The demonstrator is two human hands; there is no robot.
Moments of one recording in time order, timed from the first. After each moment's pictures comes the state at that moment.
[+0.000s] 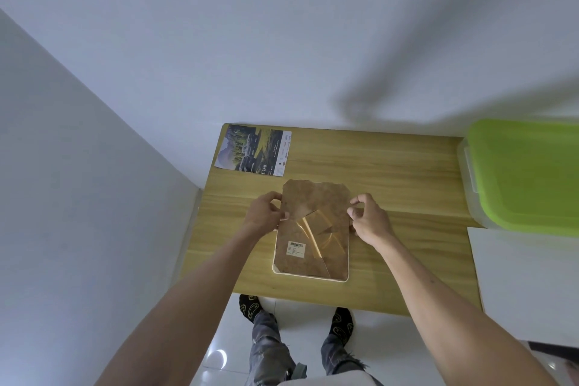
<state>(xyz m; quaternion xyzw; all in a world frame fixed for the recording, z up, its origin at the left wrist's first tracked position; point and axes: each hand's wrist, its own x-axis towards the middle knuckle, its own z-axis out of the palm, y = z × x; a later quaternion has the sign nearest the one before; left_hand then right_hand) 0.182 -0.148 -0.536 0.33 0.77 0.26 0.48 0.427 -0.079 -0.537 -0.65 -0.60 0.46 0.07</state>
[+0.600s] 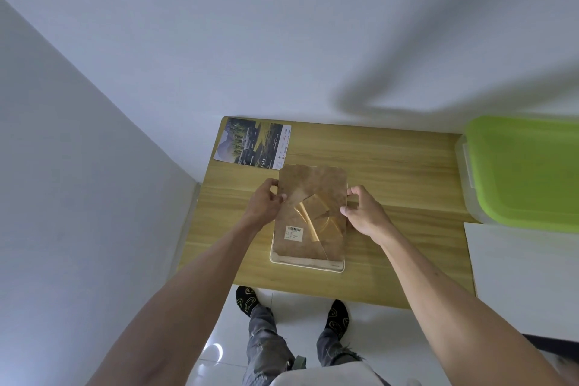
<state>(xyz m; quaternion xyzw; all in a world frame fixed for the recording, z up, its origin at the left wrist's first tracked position) 0.185 -0.146 -0.537 0.34 0.77 0.29 0.46 0.423 -0.077 -0.523 -0.62 -0.60 0.50 0.05</state>
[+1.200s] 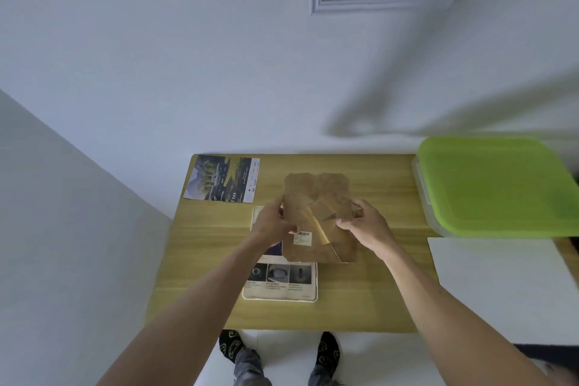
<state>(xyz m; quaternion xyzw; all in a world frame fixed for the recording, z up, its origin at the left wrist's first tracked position) 0.254 -0.101 -0.492 0.45 0.72 0.24 0.47 0.484 -0.048 -0.503 -0.64 -0.55 0.52 0.14</state>
